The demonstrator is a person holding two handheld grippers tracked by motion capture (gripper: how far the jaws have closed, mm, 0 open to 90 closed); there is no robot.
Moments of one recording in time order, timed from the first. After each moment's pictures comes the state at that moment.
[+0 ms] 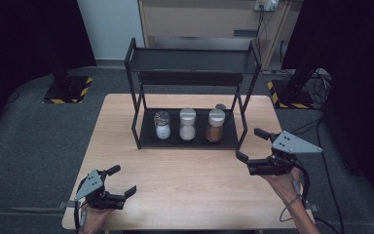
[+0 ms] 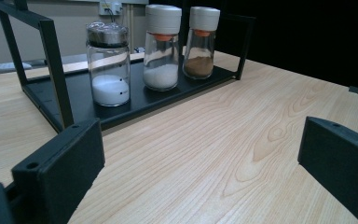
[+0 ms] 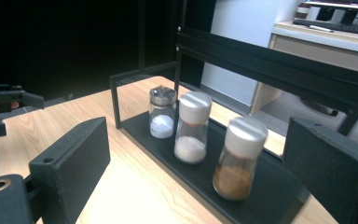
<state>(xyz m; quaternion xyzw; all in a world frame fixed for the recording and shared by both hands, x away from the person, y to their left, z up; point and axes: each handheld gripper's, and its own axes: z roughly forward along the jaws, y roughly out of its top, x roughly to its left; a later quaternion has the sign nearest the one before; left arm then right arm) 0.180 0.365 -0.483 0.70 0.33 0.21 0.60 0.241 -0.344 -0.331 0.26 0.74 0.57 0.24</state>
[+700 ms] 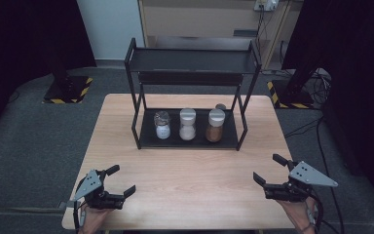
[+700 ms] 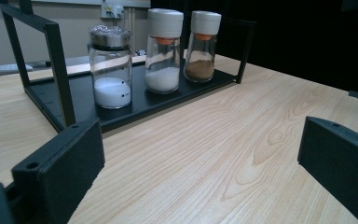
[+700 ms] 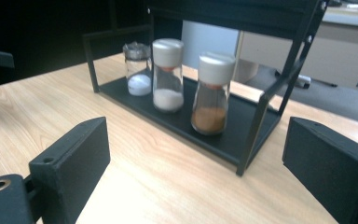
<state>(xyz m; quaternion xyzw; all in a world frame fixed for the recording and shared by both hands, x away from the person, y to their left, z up) 0.179 0.367 -0.484 0.70 0.33 0.21 0.60 0.195 -0.382 -0.395 0.32 0.73 0.55 0.26</state>
